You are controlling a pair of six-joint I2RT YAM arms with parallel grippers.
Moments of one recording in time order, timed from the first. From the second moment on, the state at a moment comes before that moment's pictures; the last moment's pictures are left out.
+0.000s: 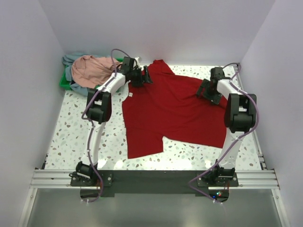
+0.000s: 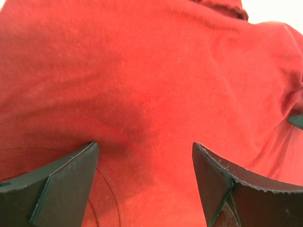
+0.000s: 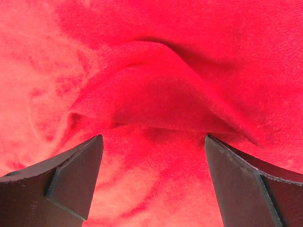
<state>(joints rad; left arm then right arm) -0.28 2.52 2.16 -0.44 0.41 -0.44 -0.03 2.07 1.53 -0.60 0.05 0.50</state>
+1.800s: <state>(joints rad) -0.29 2.31 1.86 -0.46 0.22 -0.38 0.04 1.89 1.26 -0.58 -0.15 0.47</state>
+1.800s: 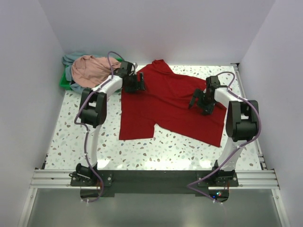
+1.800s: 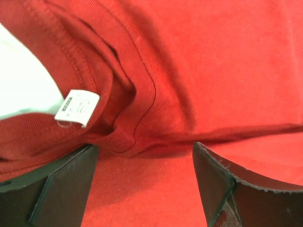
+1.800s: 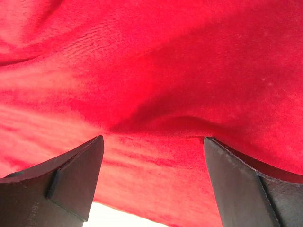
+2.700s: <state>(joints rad) -0.43 1.51 0.84 -0.59 -0.13 -0.56 0.07 1.92 1.33 -0.64 -0.23 0.45</state>
